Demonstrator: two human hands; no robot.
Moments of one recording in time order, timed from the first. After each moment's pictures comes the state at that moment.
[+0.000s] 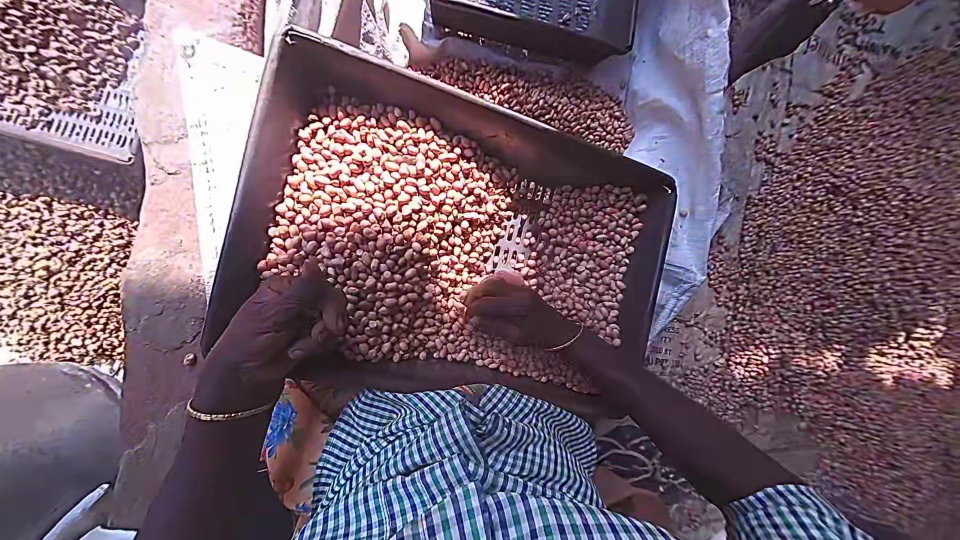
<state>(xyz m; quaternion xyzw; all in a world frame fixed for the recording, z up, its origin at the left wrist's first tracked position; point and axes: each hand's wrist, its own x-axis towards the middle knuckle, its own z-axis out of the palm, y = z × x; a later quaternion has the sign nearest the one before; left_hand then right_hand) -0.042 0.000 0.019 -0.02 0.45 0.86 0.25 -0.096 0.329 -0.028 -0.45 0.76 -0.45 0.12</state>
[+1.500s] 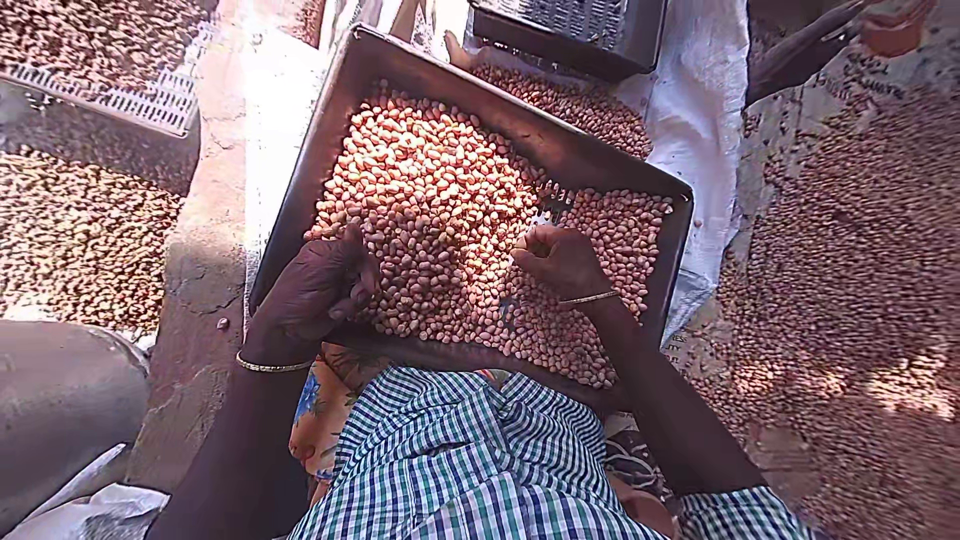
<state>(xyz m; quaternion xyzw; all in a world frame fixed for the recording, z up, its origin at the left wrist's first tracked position) -0.038 0.005 0.024 -0.05 0.46 0.87 0.18 -0.127 0.301 0.036 -0.10 0.94 -0.26 0.21</state>
